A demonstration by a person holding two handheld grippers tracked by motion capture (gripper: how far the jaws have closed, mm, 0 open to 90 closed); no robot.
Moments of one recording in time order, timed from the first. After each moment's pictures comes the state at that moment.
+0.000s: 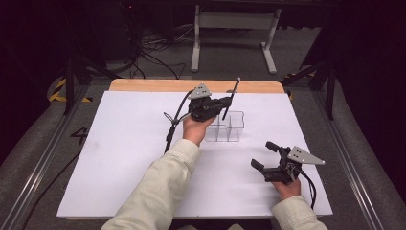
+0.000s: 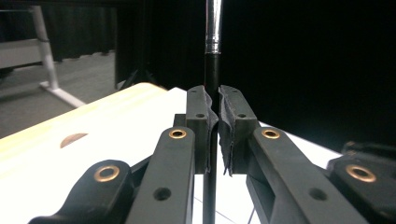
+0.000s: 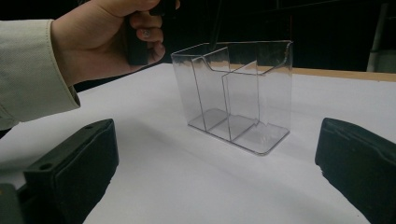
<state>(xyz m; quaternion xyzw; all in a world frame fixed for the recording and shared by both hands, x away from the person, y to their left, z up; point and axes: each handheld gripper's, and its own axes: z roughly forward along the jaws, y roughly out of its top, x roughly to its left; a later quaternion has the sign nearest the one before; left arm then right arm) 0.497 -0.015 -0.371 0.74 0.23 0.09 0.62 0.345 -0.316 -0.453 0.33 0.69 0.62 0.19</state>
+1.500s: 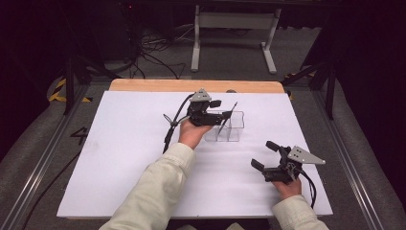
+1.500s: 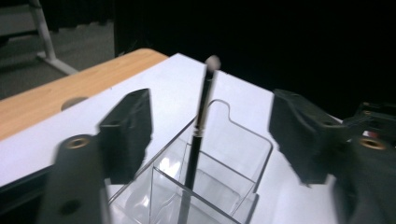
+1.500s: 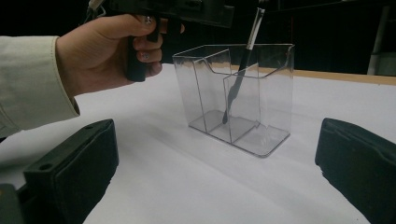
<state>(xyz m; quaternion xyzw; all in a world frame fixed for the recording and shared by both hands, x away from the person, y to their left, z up) 0.497 -0.005 -0.382 0.77 0.24 0.07 0.59 0.345 -0.316 -0.449 0.32 0.69 0.62 0.20</state>
